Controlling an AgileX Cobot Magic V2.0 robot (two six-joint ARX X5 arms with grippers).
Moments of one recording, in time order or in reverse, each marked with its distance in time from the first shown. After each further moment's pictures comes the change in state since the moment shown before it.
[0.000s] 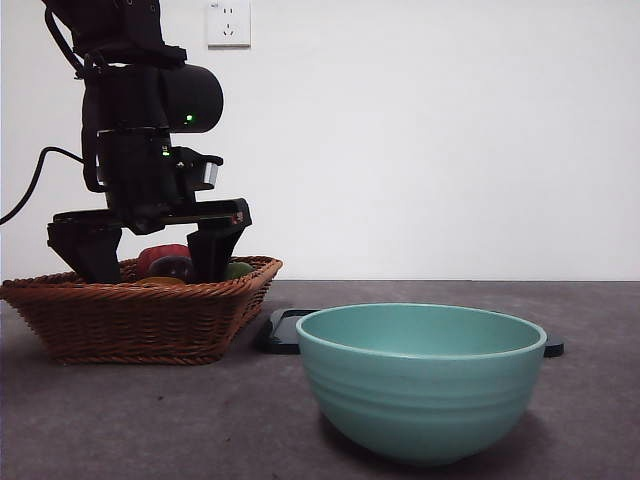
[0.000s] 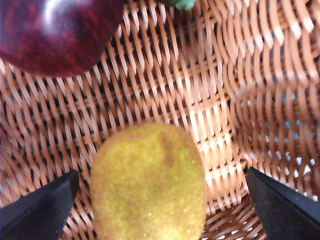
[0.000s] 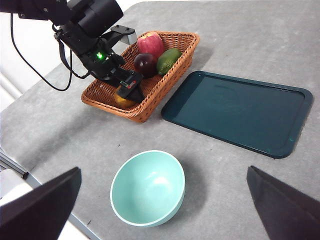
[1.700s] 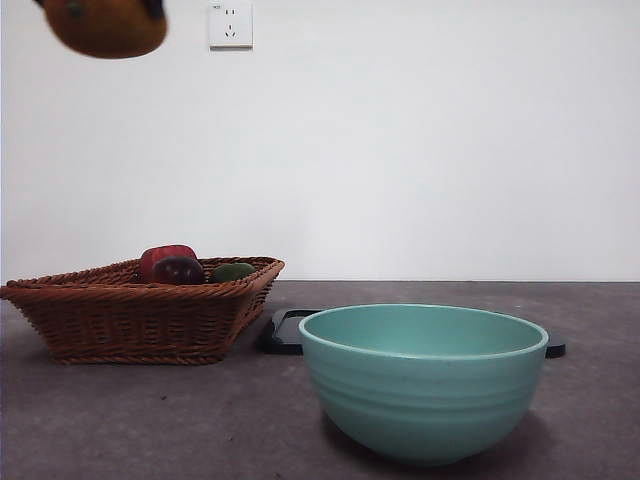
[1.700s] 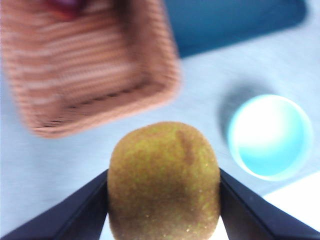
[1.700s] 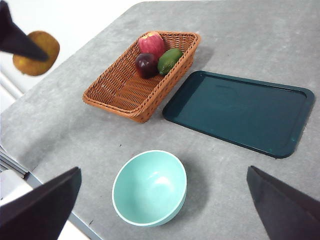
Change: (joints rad) left arm -0.219 -0.491 0.195 -0.518 0.028 -0.195; right arm 0.000 0.000 0.000 0.000 0.000 0.006
